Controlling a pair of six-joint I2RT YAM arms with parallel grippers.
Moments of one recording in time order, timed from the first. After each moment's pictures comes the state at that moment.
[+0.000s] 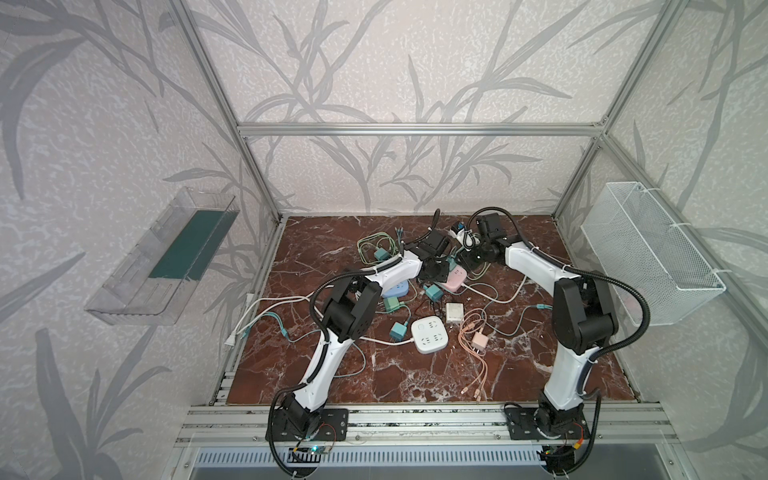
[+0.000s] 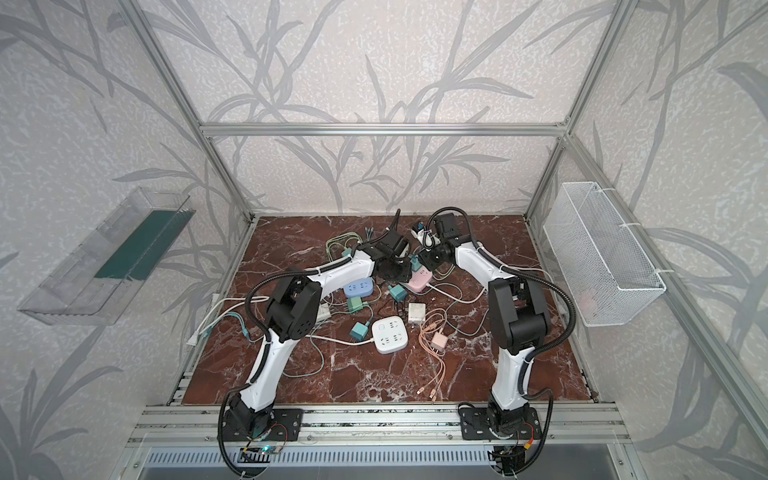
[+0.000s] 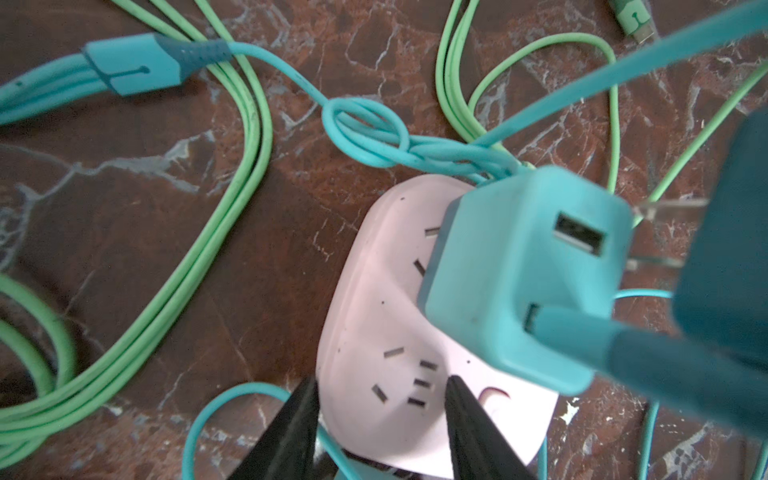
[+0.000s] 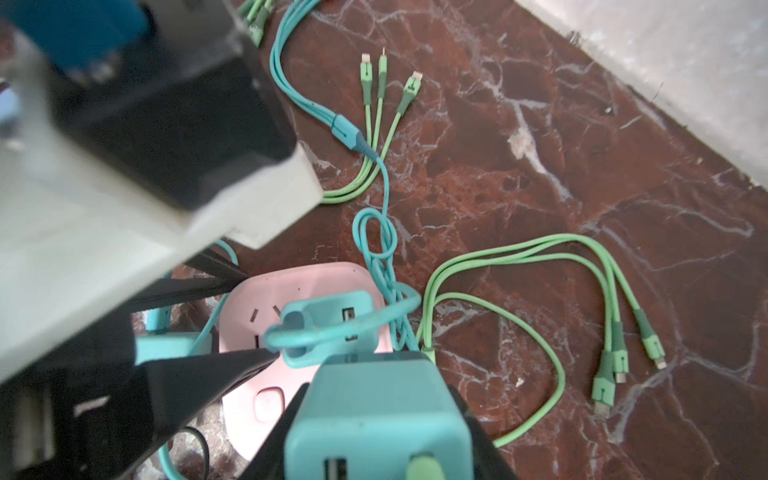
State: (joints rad) left arm -0.68 2.31 1.86 -0.59 0.05 -0.42; right arm 0.29 1.91 1.44 -0.45 -0.22 -0.36
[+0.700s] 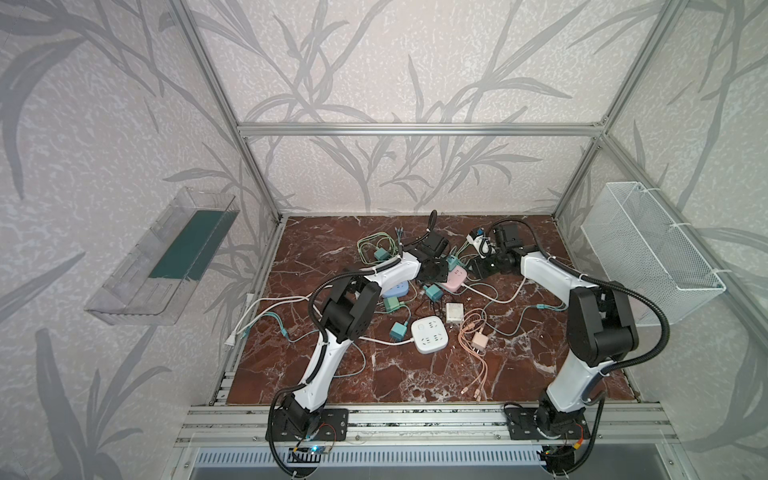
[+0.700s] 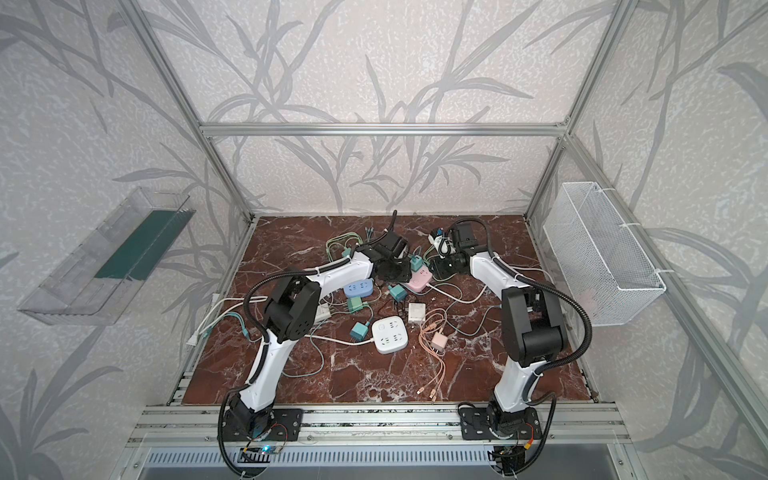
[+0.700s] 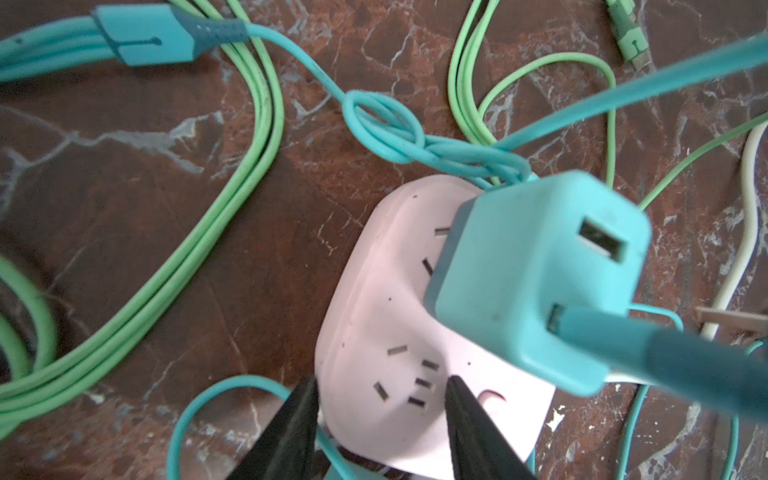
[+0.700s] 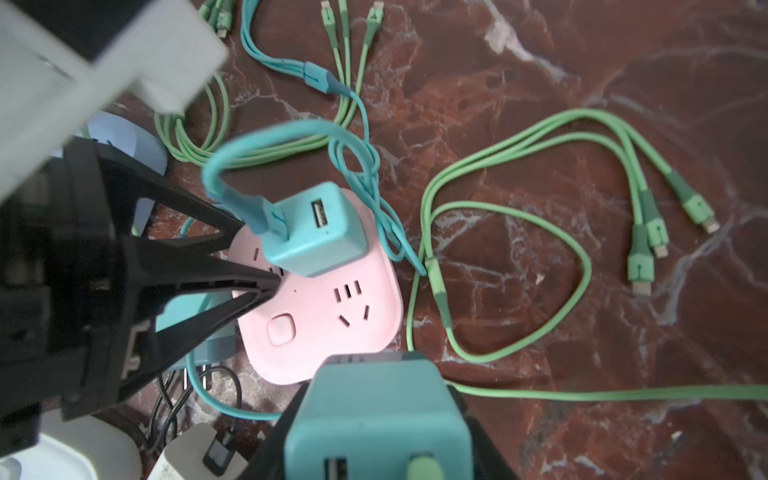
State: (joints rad) left arm -0.68 2.29 1.81 -0.52 0.08 -0.51; right arm 0.20 1.79 1.25 -0.45 -0.31 -0.17
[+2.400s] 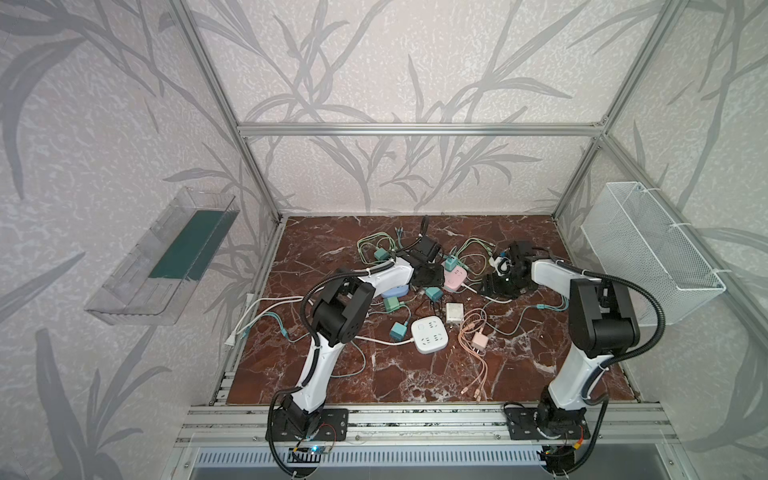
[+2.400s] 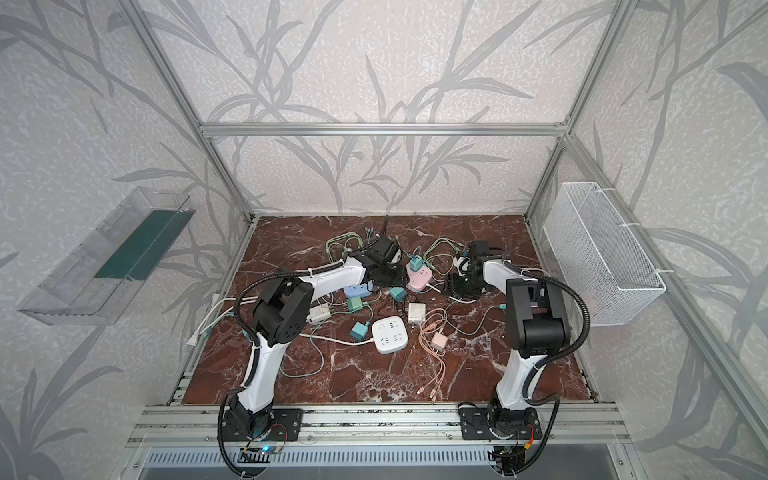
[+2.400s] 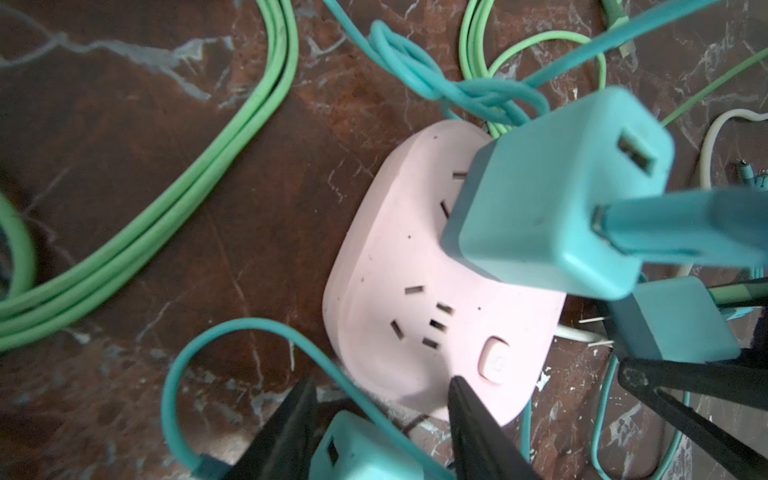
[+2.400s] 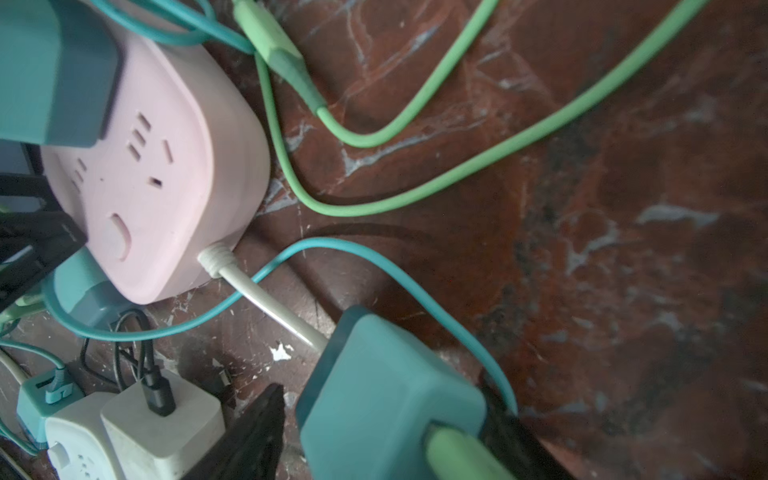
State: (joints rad) left arm -0.65 2.20 1.64 -0.41 0.14 -0.57; right arm 0.05 1.84 1.13 -0.57 -0.39 0.09
